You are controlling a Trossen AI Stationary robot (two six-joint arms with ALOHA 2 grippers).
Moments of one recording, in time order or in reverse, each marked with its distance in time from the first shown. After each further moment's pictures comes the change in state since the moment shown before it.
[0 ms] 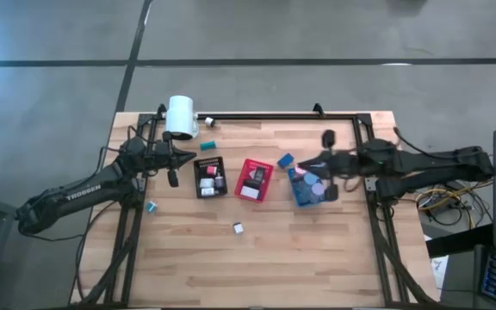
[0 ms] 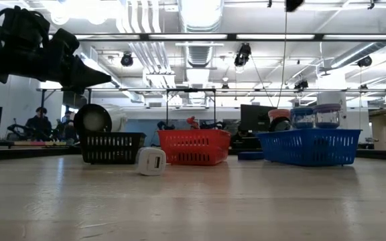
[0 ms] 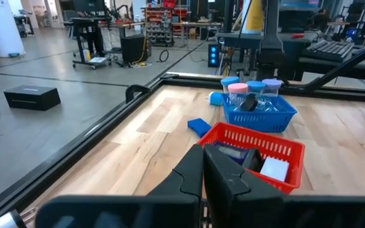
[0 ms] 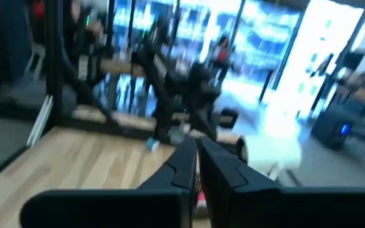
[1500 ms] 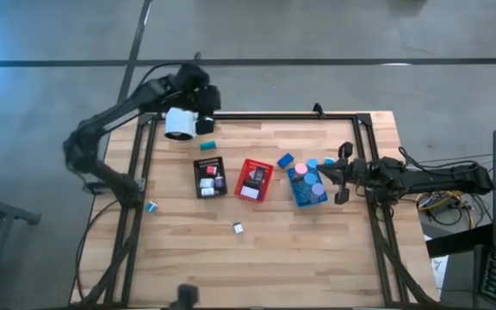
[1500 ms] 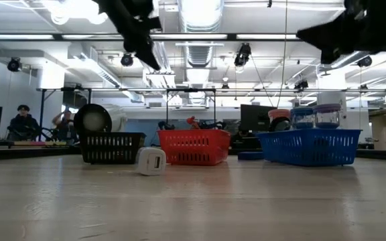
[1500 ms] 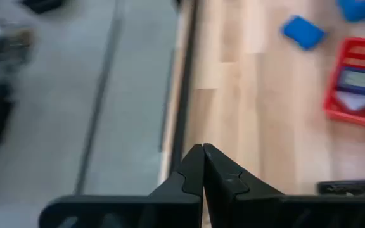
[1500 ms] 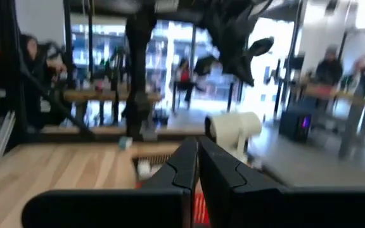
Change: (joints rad) left arm 0.015 0.985 1.366 -1.066 -0.365 0.584; right arm -0.035 -0.452 -0.593 0.312 0.134 0.098
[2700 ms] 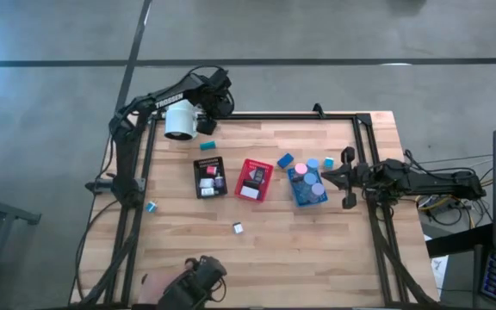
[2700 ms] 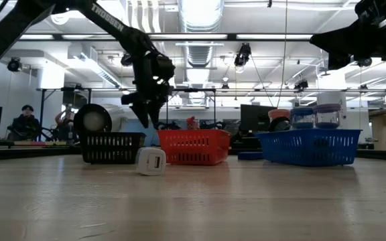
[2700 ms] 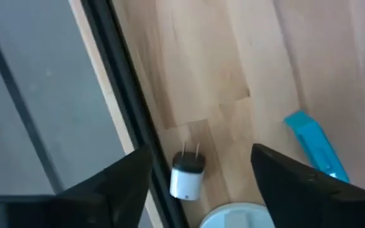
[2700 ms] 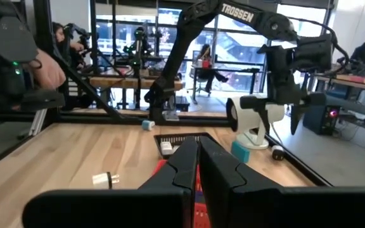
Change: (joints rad) left arm 0.118 0.505 0.205 -0.217 -0.045 0.446; right arm 0.000 -0.243 -0.029 -0.286 -0.097 0.027
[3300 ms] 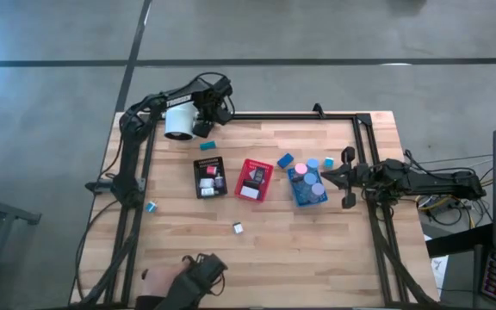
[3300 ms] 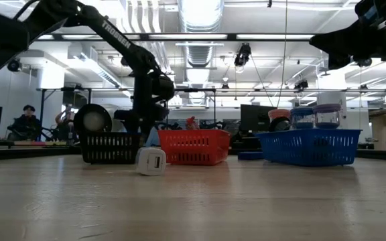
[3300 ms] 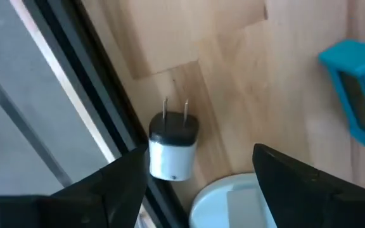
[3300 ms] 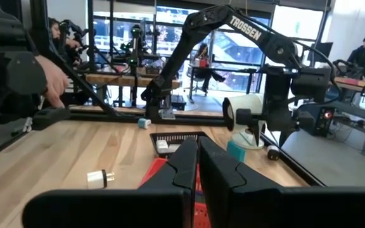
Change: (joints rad) left arm 0.023 0.125 -0.001 -0.043 -0.168 0.042; right arm 0.000 0.000 0.001 -0.004 0.011 -0.023
